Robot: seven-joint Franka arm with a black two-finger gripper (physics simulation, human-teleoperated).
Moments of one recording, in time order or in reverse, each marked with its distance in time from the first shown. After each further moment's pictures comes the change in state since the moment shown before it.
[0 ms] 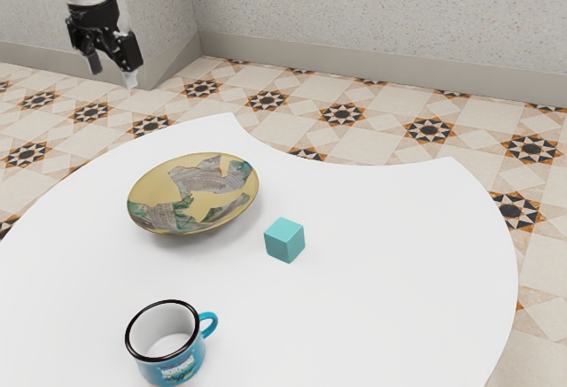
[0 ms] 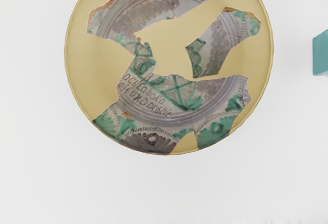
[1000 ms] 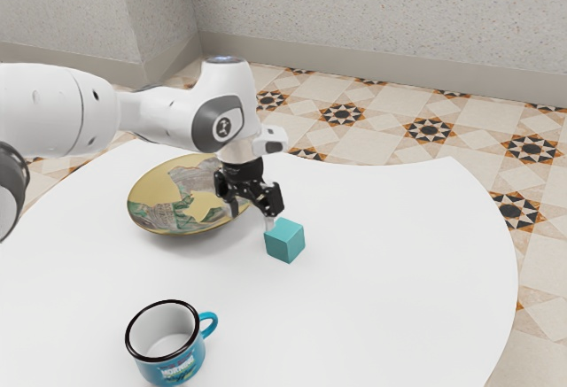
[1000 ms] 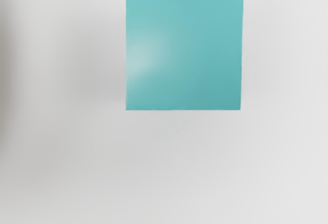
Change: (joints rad) arm -0.222 0.289 -0.061 -0.339 -0.225 0.477 -0.210
